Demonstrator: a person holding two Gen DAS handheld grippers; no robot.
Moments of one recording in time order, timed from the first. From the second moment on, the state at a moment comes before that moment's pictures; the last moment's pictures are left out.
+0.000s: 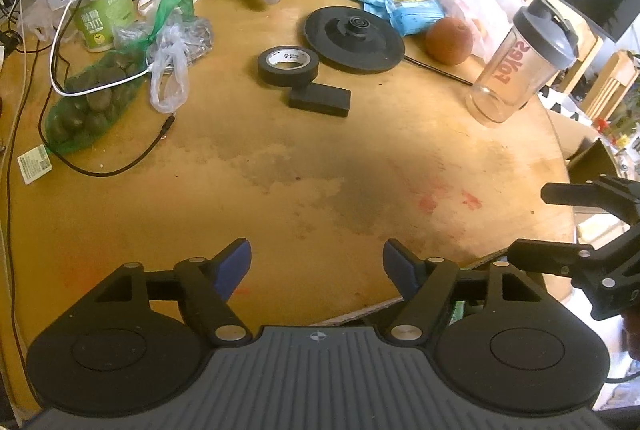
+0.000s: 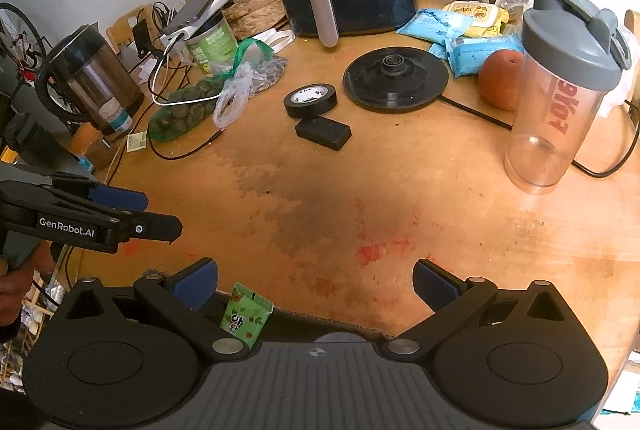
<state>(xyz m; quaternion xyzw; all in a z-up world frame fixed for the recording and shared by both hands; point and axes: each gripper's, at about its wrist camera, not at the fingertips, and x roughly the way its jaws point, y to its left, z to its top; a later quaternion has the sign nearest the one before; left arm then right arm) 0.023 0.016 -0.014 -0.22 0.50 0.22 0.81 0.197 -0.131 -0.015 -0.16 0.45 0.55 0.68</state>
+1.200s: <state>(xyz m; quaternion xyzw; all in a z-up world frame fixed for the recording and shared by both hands) -0.015 0.019 -0.015 -0.26 0.49 0.23 0.80 0.157 -0.104 -0.062 -0.31 0.44 0.56 0.63</state>
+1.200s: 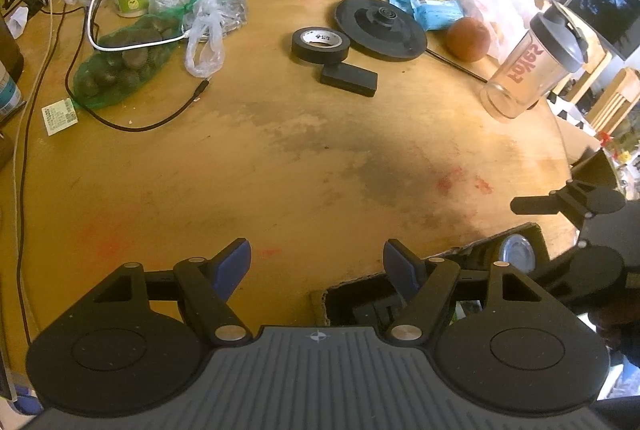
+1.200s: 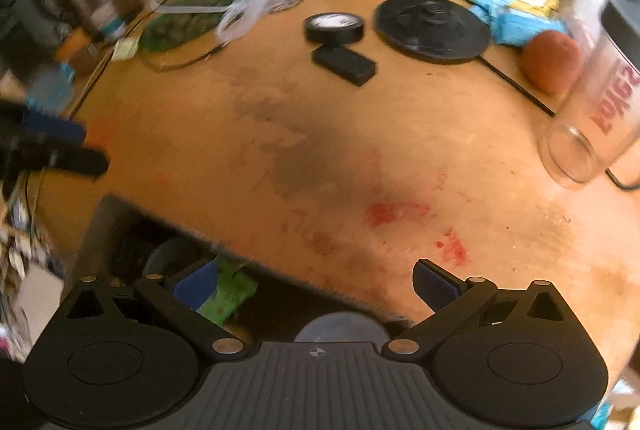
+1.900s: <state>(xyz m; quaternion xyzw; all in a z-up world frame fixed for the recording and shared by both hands) -0.020 0.017 -0.005 -0.25 0.48 0.24 0.81 0.225 -0.100 0.001 -0.32 0.38 0.60 0.63</state>
